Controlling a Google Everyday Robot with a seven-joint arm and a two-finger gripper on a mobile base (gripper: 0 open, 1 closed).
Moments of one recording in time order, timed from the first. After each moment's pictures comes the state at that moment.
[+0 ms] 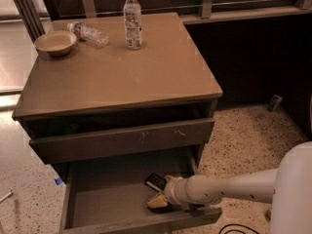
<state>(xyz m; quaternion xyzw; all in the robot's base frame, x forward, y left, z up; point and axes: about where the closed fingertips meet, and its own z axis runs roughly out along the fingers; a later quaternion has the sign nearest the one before) 0.501 -0.016 0.365 -0.42 0.83 0.20 0.30</state>
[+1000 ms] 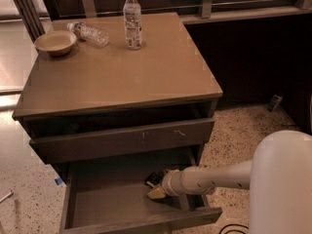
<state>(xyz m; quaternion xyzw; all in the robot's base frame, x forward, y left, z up) 0.537 -0.013 0.348 -0.43 0.84 0.18 0.29</state>
